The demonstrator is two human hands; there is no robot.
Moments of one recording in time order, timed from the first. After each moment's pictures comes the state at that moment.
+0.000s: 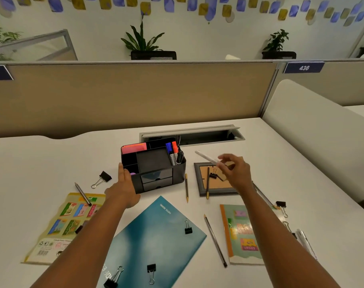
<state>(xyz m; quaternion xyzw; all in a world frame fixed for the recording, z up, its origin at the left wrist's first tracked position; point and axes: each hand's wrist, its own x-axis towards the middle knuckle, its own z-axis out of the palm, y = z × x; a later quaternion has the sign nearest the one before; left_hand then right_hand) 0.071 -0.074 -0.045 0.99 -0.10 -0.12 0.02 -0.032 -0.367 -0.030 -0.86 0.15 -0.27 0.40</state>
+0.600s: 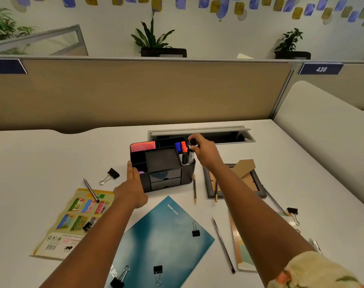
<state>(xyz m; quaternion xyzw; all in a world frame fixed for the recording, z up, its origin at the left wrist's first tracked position) 0.068 -0.074 -0.044 0.99 -0.09 -0.11 0.04 0.057 -0.296 0.011 -0.91 0.09 -0.14 0.38</state>
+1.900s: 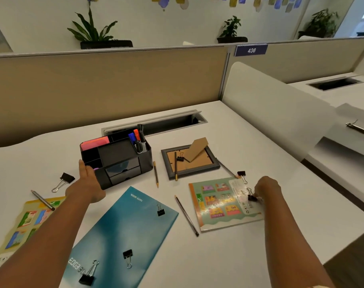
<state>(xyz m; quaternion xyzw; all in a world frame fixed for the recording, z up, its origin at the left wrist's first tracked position) 0.077 -0.073 -0.048 0.99 -0.11 -0.13 0.02 -0.180 -0.452 -0.056 -0.75 0.61 0.15 0.20</state>
